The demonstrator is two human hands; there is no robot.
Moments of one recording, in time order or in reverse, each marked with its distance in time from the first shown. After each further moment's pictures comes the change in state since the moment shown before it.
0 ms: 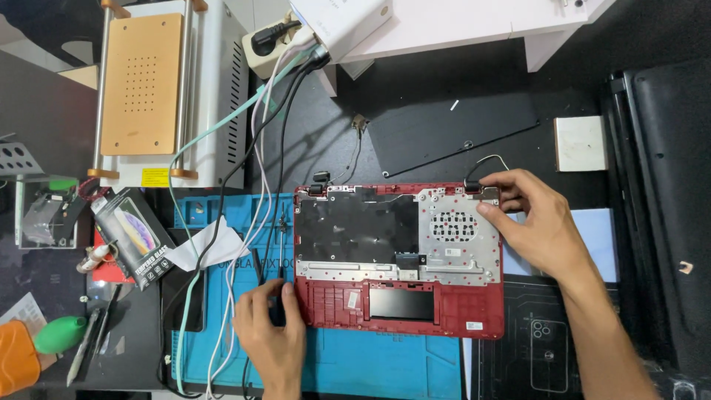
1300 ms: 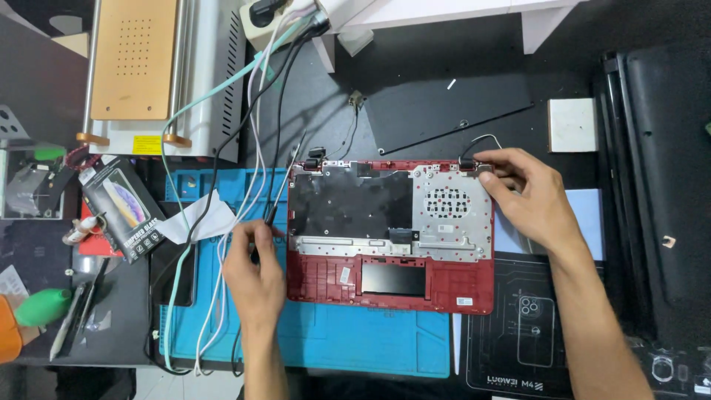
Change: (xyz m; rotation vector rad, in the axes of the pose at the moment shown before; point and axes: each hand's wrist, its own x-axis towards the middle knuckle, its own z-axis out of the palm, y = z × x) left_hand 0.049 0.019 -0.002 -0.508 -0.219 -0.139; right_hand 0.003 0.013 0.000 0.136 0.010 -0.037
